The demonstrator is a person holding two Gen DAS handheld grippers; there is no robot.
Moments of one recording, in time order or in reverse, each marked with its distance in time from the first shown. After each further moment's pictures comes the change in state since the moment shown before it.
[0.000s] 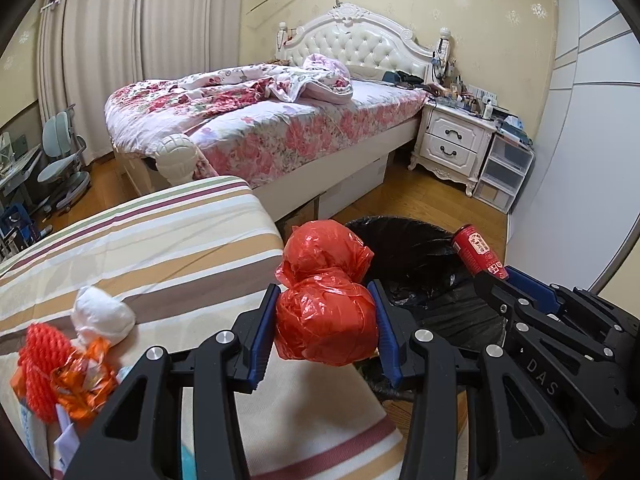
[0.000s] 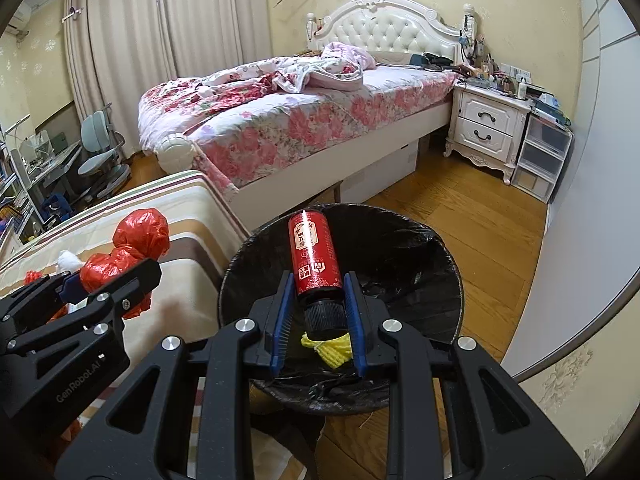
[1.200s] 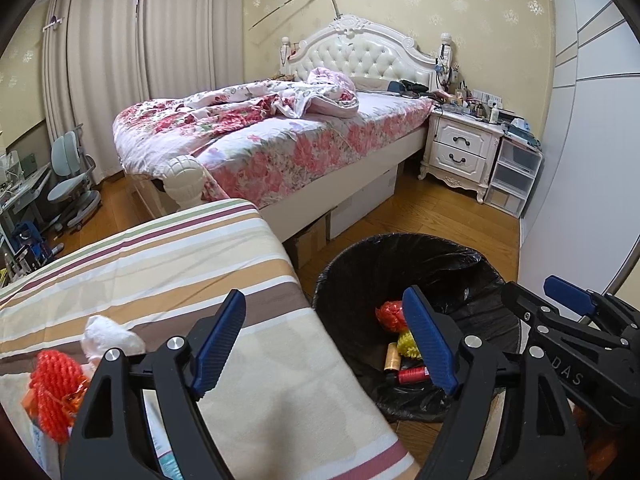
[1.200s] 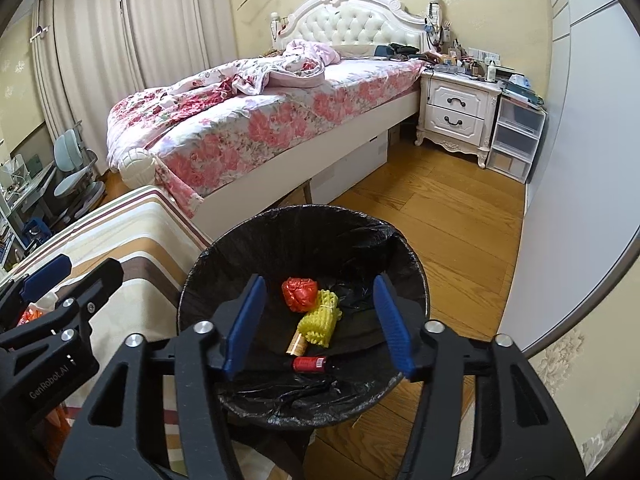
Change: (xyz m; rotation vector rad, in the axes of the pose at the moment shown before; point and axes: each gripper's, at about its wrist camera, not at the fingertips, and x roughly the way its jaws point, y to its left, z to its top) left arm -0.007 -0.001 0.004 0.030 -0.062 0.055; right arm 0.002 -0.029 0.005 0.079 0.002 -0.081
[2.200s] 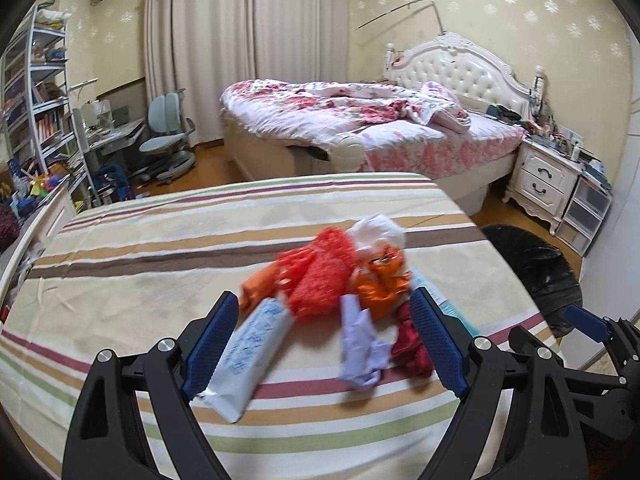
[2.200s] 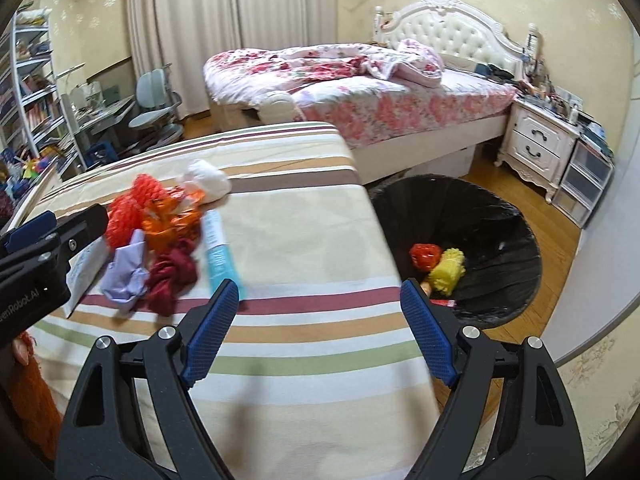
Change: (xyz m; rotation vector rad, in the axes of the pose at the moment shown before) left arm -0.116 0.141 -0.074 -0.206 0.007 0.277; right arm -0.081 0.155 -0.082 -0.271 0.039 0.222
